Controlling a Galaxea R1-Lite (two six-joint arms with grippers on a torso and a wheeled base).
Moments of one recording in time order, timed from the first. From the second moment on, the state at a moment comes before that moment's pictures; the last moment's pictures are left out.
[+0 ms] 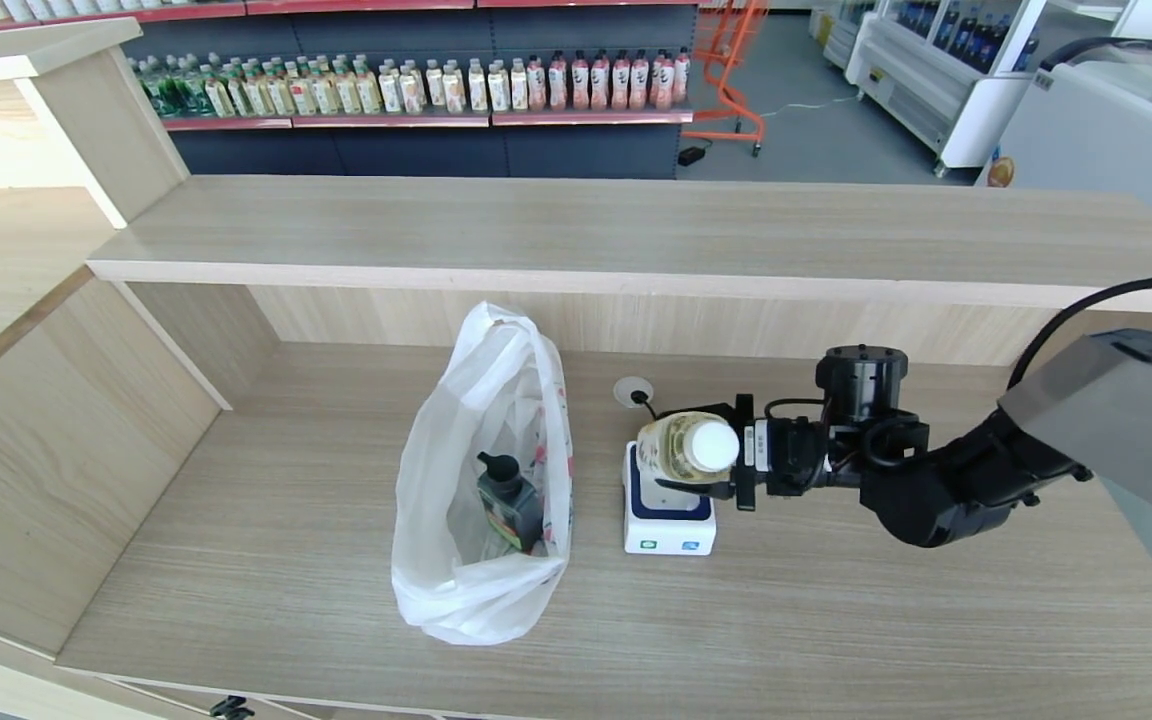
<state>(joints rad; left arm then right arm) 0.00 0.00 0.00 0.05 0.13 0.01 0.29 2.22 -1.05 -0.92 1.00 -1.11</state>
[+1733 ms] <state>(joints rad) 0.00 0.00 0.00 0.05 0.13 0.00 0.31 1.46 -0.61 -0.75 0.52 0.13</state>
